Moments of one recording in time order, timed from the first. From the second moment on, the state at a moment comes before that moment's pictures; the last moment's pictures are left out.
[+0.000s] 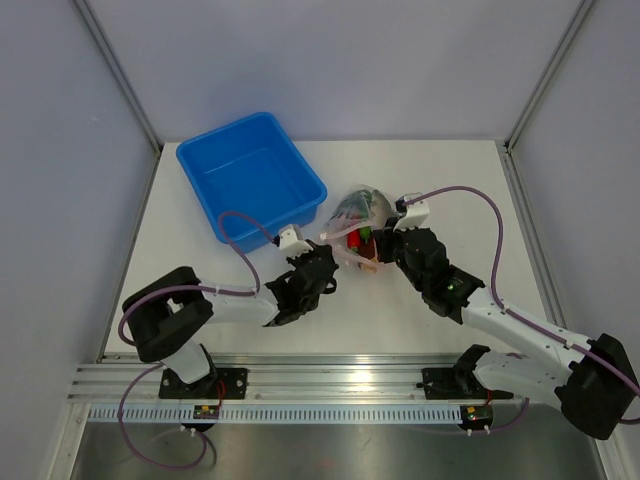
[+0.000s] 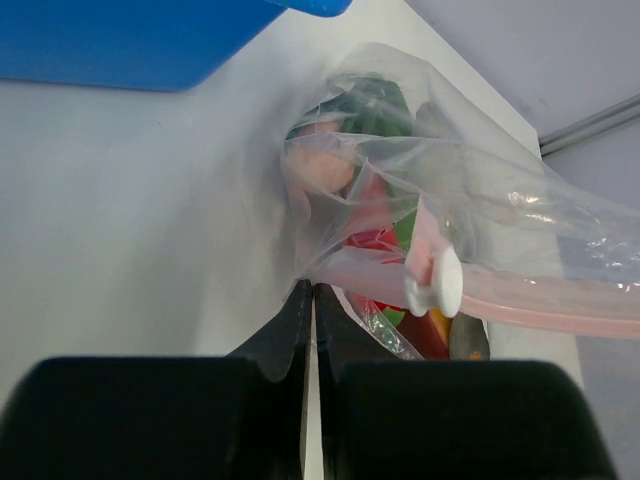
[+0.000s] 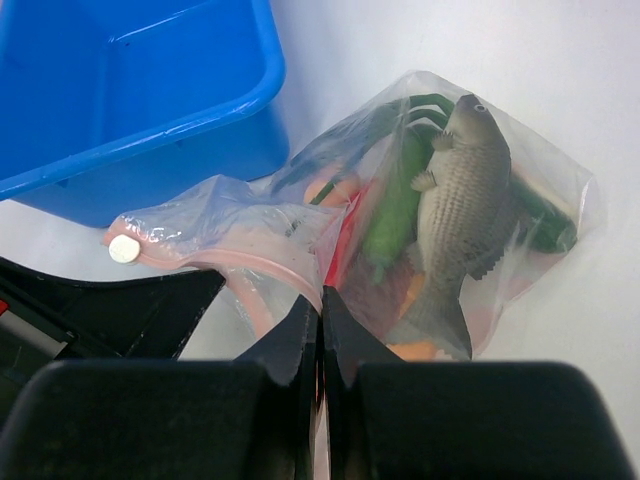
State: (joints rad) left arm -1.04 1.60 0.66 0.54 -0.87 -1.04; right arm 0.75 1.04 0.65 0.12 0.35 0.34
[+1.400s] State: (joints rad) left arm -0.99 1.21 0.58 0.03 -0.38 -1.09; right arm 0.75 1.19 0.69 0.12 0.46 0.28
